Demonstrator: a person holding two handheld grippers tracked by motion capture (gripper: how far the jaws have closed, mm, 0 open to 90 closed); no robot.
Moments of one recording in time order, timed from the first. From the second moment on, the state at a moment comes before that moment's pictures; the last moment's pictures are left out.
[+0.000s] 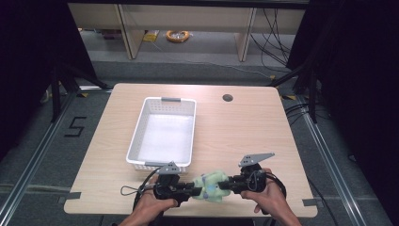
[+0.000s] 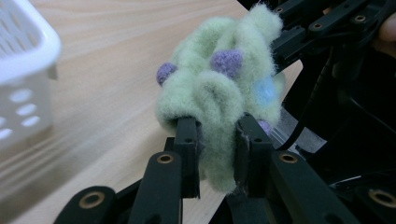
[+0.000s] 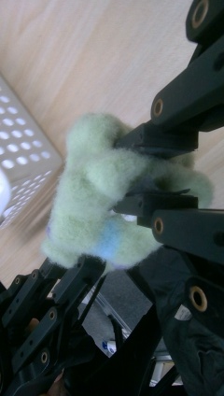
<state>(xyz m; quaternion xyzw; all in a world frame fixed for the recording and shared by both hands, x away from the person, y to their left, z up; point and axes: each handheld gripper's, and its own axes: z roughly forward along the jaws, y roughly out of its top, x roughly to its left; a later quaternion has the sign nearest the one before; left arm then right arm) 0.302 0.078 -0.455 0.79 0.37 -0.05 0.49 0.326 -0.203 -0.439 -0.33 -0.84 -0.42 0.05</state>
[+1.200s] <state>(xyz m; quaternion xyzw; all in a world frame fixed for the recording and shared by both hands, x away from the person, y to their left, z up) 0.365 0.167 -0.396 0.77 0.42 -0.03 0.47 0.412 -0.106 -0.367 -0.30 -0.86 -0.40 0.07</state>
